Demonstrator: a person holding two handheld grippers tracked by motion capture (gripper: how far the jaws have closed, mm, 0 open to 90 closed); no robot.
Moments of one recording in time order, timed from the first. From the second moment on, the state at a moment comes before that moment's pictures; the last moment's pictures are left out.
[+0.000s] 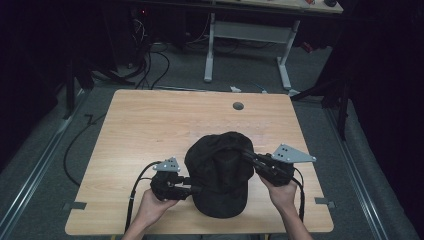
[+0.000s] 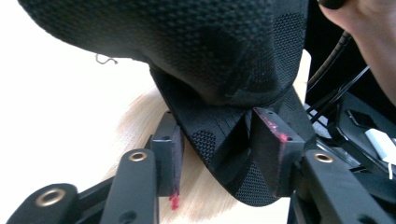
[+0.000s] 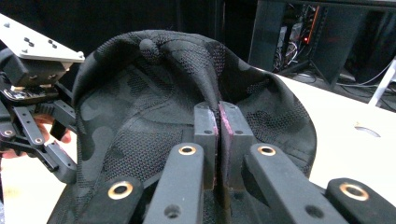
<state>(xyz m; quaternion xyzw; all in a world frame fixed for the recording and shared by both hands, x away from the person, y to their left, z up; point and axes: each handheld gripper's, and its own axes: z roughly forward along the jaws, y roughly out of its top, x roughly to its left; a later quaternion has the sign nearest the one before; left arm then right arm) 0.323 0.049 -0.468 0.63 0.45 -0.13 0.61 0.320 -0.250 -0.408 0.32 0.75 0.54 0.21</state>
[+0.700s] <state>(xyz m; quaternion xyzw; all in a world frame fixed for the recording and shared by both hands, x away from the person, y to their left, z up) 0.318 0.066 -0.452 0.61 0.43 -0.19 0.63 0.324 -0.248 -0.406 0.32 0.75 0.54 0.22</state>
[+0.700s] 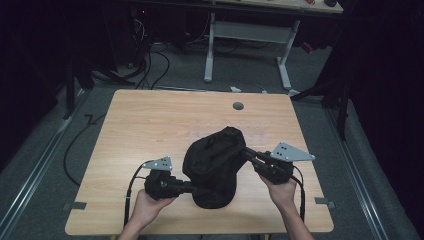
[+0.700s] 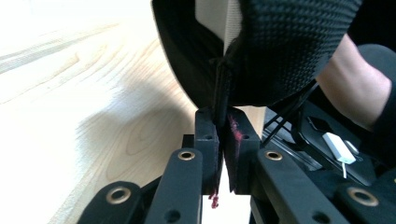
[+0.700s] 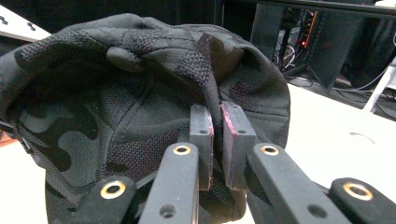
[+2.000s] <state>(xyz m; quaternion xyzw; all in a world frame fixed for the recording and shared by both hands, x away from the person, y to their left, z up) 0.311 0.084 -0.429 0.58 0.43 -0.13 0.68 0.323 -0.287 -0.472 0.44 0.75 0.45 0.21</state>
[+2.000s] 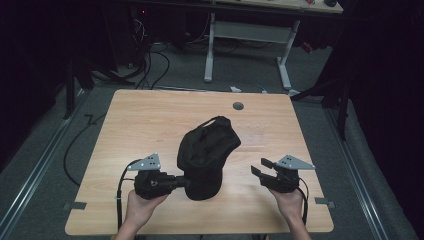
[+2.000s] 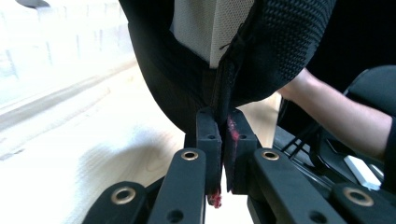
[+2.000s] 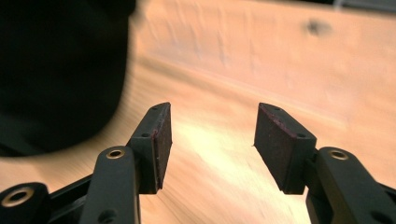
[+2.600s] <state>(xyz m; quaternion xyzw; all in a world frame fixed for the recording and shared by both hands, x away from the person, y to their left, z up) 0.324 0.101 -0.417 0.53 0.46 -0.06 0.71 0.334 -0.294 -0.530 0.49 0.77 0.32 0.24</state>
